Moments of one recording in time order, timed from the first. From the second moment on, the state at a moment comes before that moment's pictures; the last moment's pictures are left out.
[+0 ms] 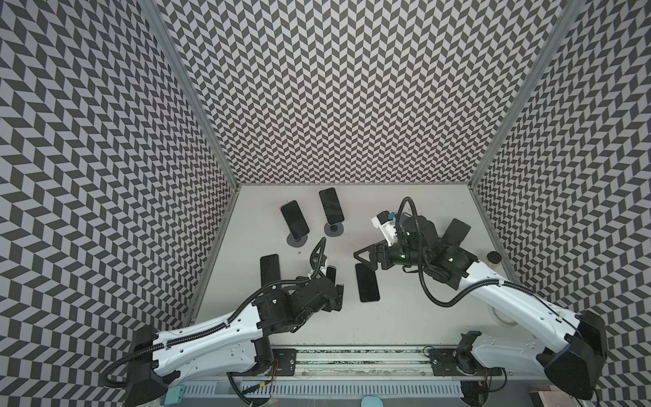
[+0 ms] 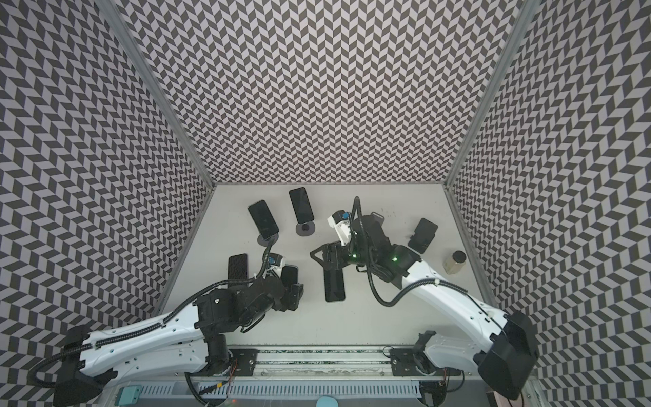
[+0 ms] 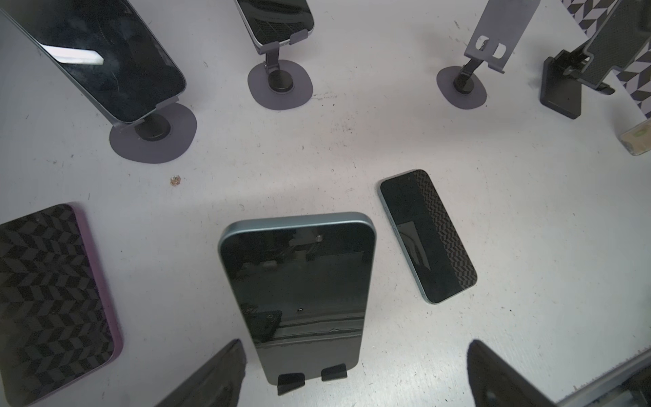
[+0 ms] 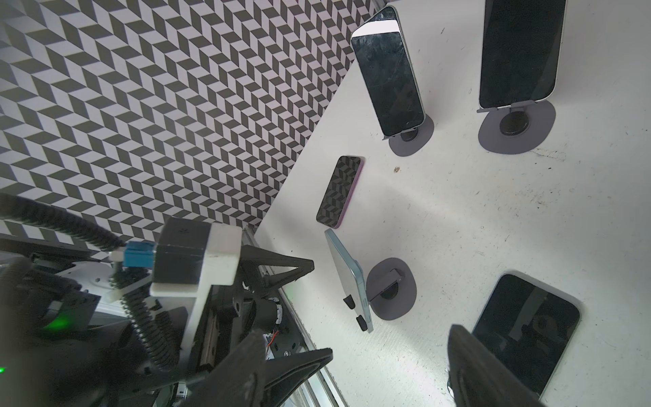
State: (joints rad) left arm -1.14 0.90 0.69 -0.63 -0.49 -0.73; right arm 0.74 1.21 1.02 -0.34 -0.40 0.52
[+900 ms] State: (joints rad) left arm -1.10 0.87 0.63 -0.59 -0.43 -0.73; right arm 0.74 1.19 0.96 -0.34 -0.41 0.54
